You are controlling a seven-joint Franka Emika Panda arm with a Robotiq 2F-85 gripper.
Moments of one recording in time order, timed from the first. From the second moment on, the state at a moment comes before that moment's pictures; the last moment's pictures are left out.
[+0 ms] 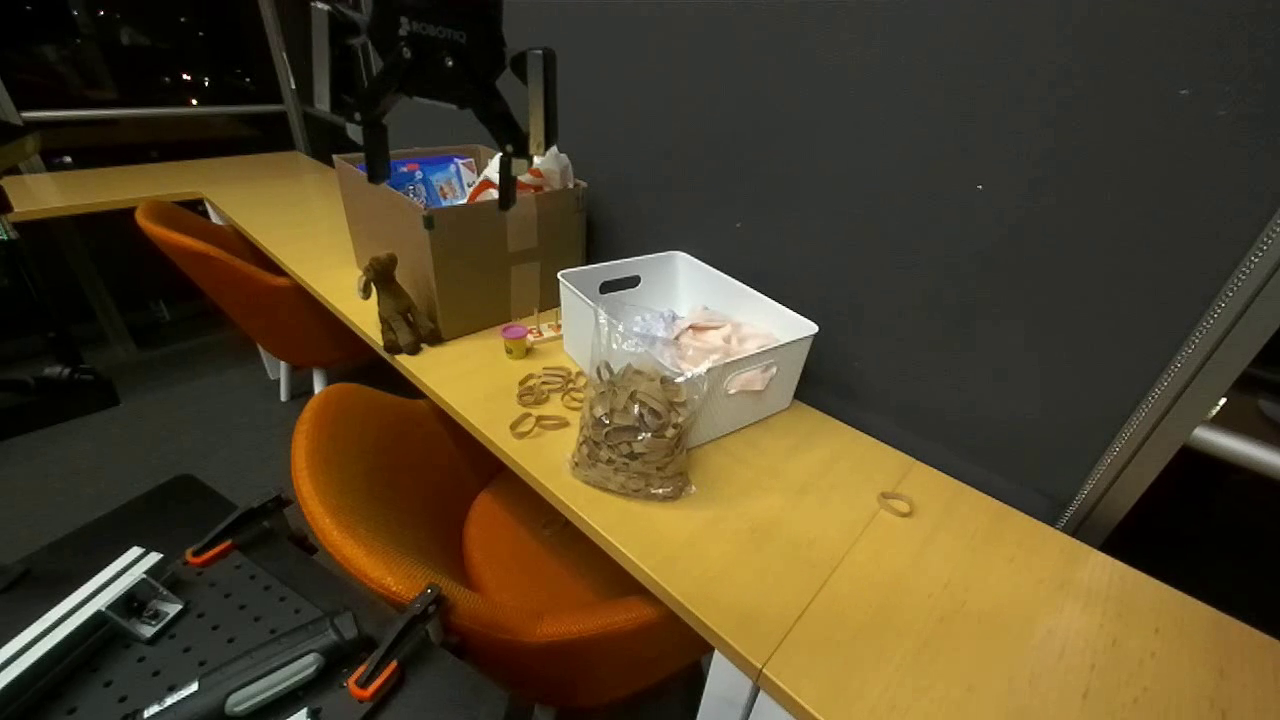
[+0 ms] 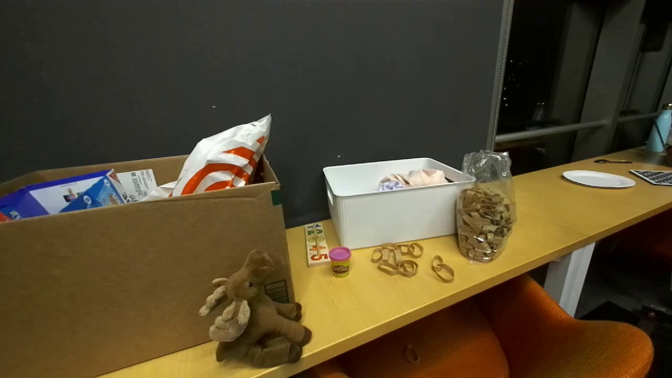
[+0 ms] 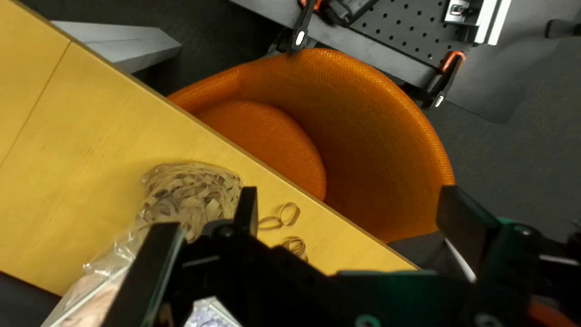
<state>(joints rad) 0.00 -0.32 -0.29 -2.11 -0.01 1.75 -0.73</state>
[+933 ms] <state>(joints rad) -0.09 0.27 -0.19 -1.54 0.03 1.93 -1.06</state>
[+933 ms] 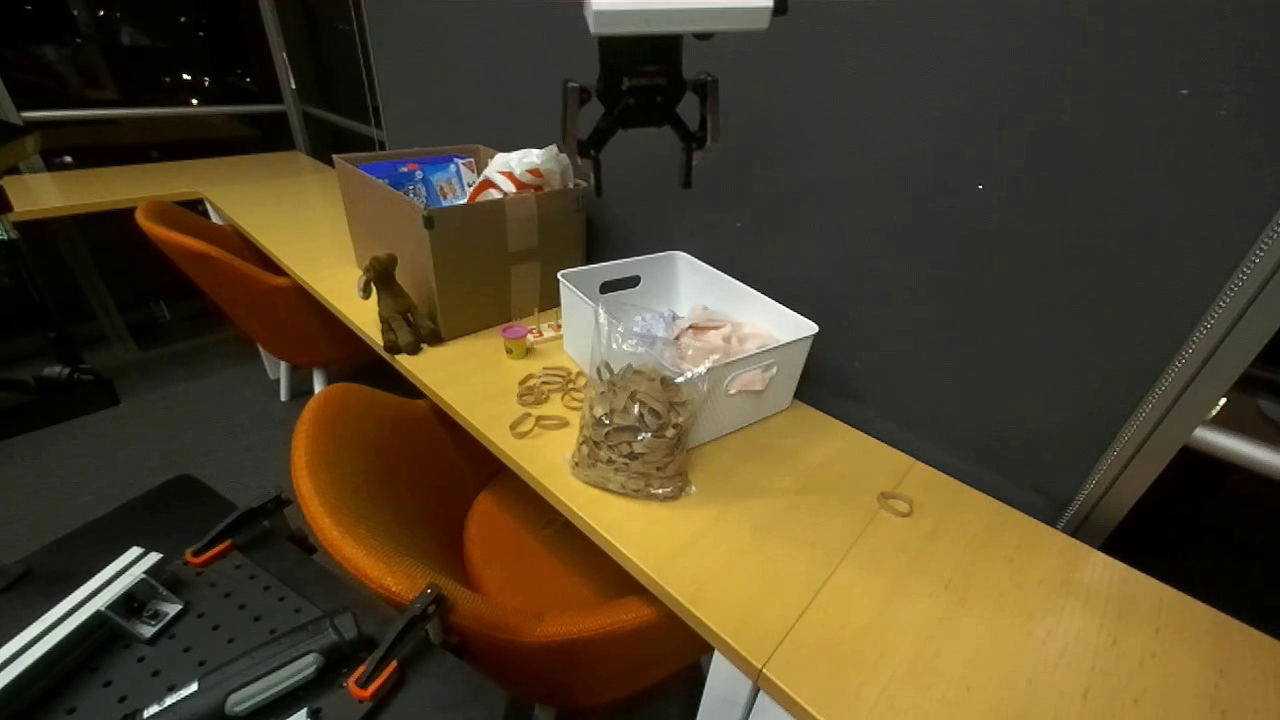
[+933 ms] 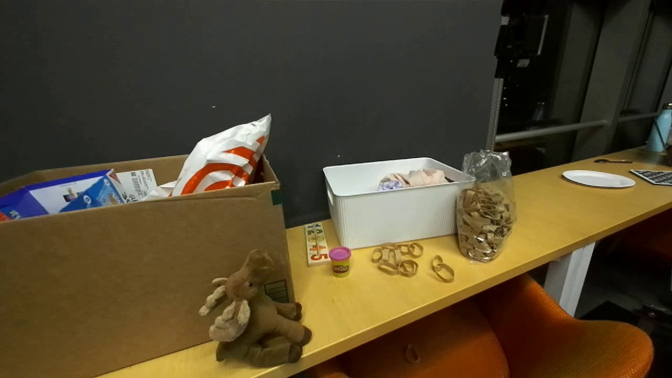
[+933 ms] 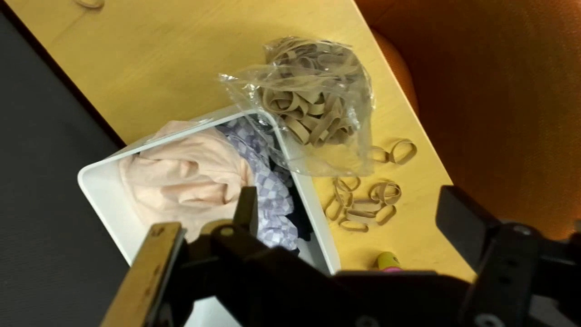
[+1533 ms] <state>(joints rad) -0.17 0.66 -0.07 -1.22 0.03 2.09 -1.05</state>
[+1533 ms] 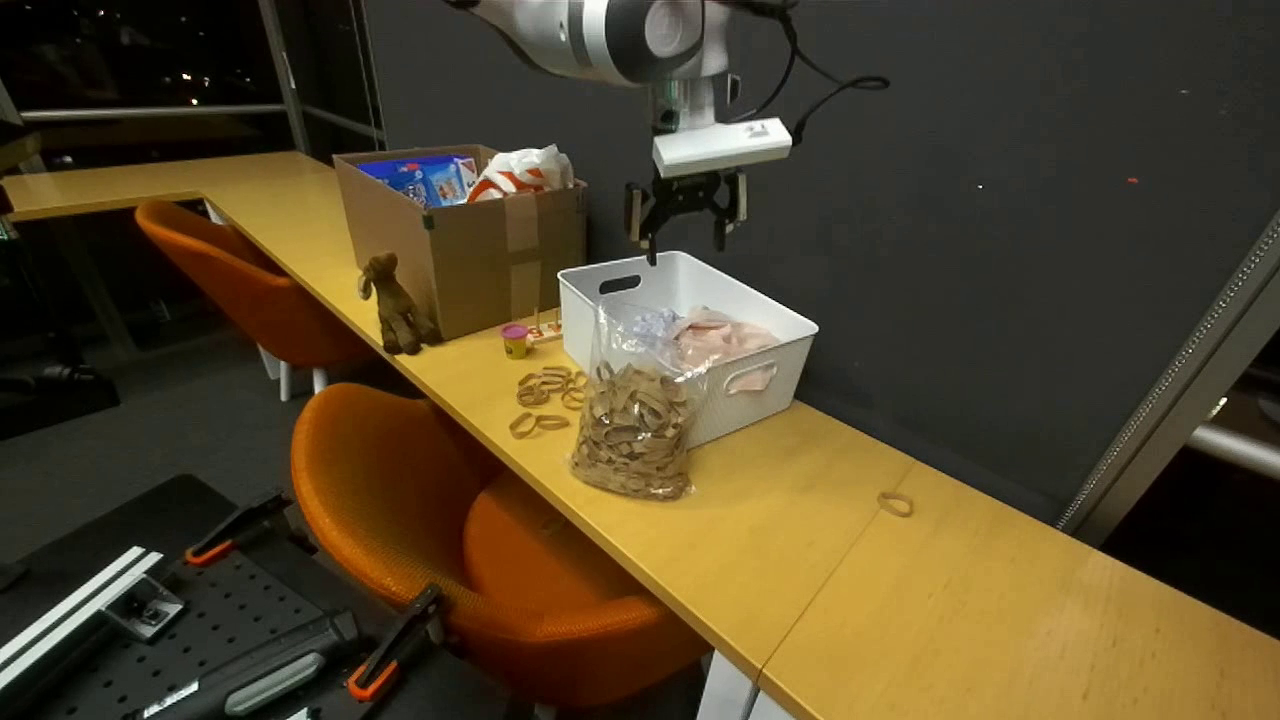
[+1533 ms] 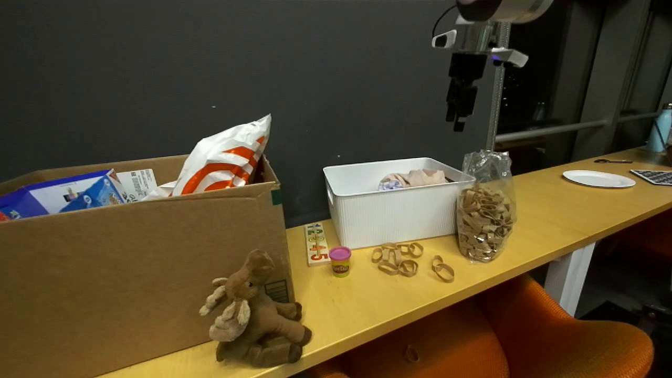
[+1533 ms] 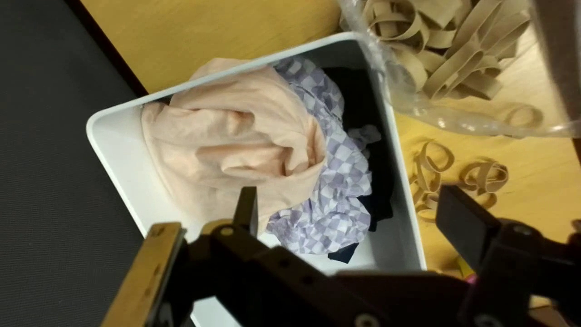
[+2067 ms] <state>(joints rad) -0.18 0.91 -0.05 -1.10 0.01 2.38 -1.03</state>
